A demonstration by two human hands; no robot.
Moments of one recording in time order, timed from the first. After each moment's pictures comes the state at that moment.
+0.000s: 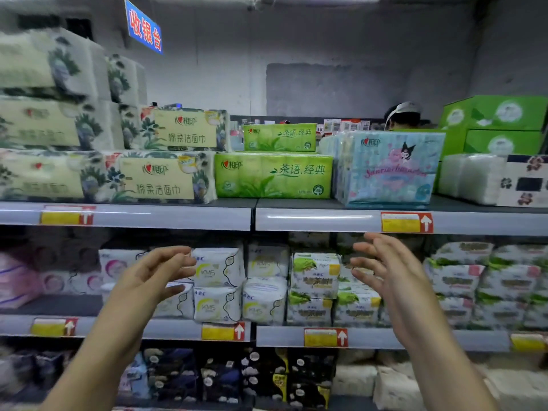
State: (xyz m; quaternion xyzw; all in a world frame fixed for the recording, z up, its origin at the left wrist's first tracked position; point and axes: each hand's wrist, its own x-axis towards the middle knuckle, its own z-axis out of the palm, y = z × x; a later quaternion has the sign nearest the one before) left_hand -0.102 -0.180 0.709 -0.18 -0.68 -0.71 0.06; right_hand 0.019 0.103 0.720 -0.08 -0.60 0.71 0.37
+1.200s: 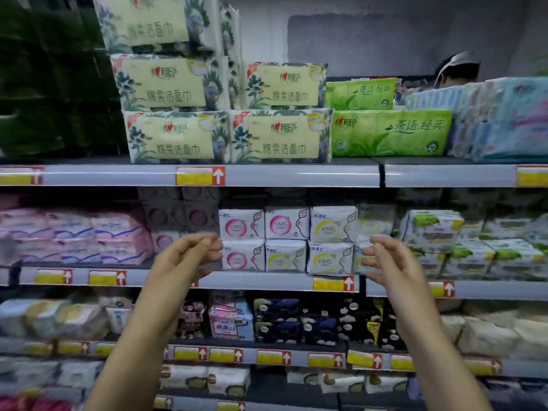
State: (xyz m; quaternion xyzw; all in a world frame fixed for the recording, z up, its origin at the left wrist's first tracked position) left_hand -0.168 -0.384 0.674 -0.15 -0.67 -0.73 0.02; right_hand -0.059 -0.121 0.656 -0.15 -0.67 0.63 0.35
